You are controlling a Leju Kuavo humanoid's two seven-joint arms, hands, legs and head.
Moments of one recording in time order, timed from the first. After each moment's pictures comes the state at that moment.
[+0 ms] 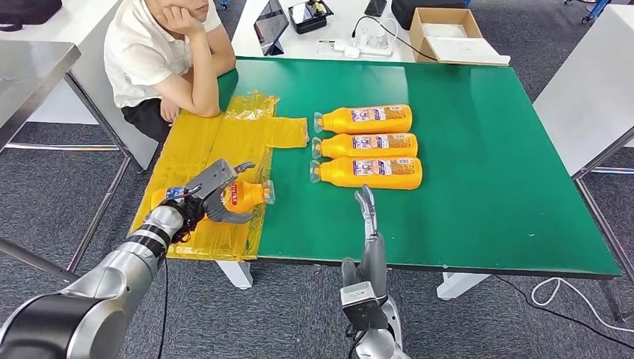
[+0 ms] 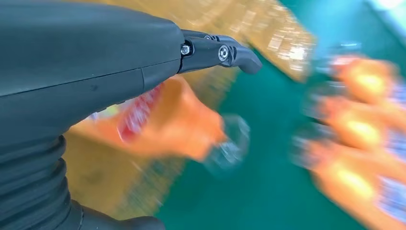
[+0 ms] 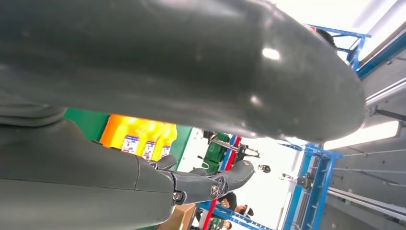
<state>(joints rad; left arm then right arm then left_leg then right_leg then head) -0.75 -0.04 -0.07 -0.36 -0.72 -0.37 -0.40 -0.14 0.09 0.70 -1.30 0.24 -0.62 -0.70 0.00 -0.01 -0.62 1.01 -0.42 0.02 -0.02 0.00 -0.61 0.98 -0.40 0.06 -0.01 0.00</state>
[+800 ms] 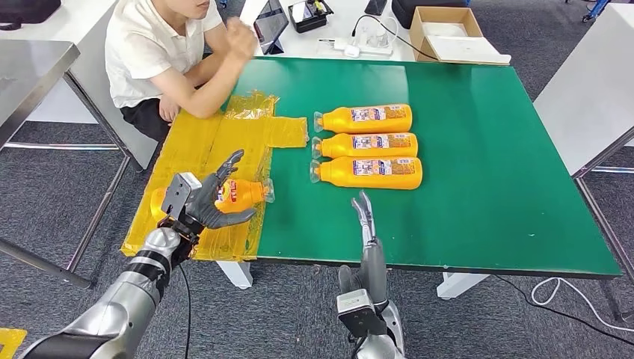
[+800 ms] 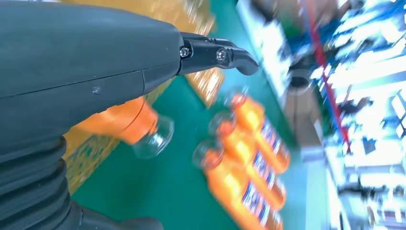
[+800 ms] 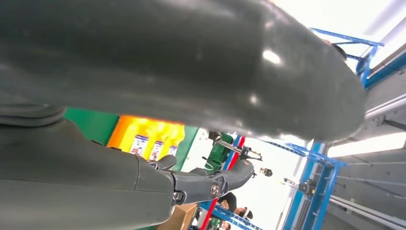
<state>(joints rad) -0.56 -0.06 -0.07 -0.62 -0.44 -0.37 -0.59 -0.12 0.07 0.71 -1.28 0.28 -0.62 -0.70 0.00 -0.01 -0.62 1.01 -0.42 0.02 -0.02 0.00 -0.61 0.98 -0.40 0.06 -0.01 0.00</state>
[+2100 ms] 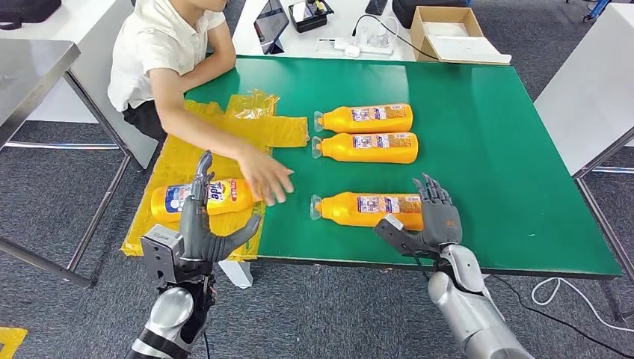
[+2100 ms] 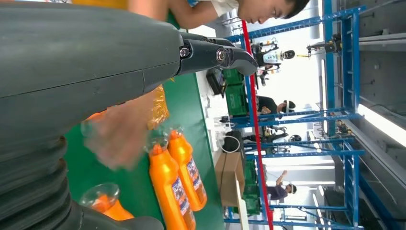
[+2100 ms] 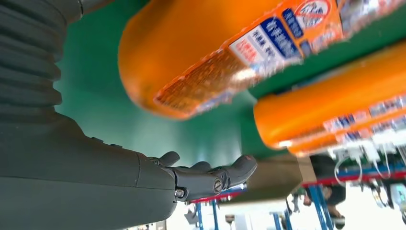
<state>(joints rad) -0.09 -0.11 -0.36 -1.47 -0.18 0.22 -0.42 -0.47 -0.07 0.30 -0.70 1.10 -0.43 -0.21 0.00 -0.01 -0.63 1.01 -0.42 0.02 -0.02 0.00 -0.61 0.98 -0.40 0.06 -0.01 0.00</state>
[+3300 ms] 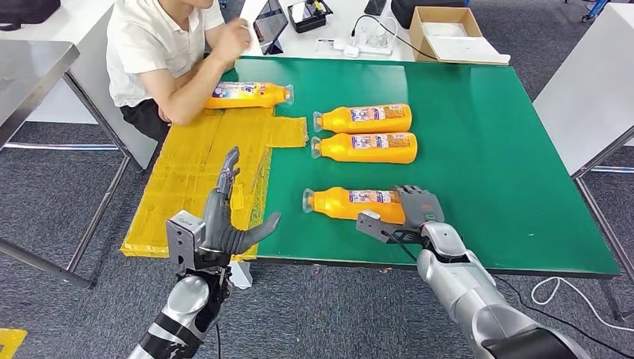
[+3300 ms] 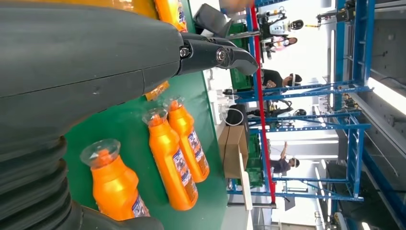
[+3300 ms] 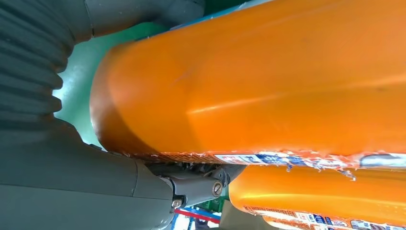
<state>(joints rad) -0.18 -0.13 -0.43 -1.36 -0.13 0.17 -0.41 -0.69 -0.02 0.46 -0.41 1.23 -0.18 -0.07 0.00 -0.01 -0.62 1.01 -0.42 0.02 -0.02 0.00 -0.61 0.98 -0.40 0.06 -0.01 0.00</state>
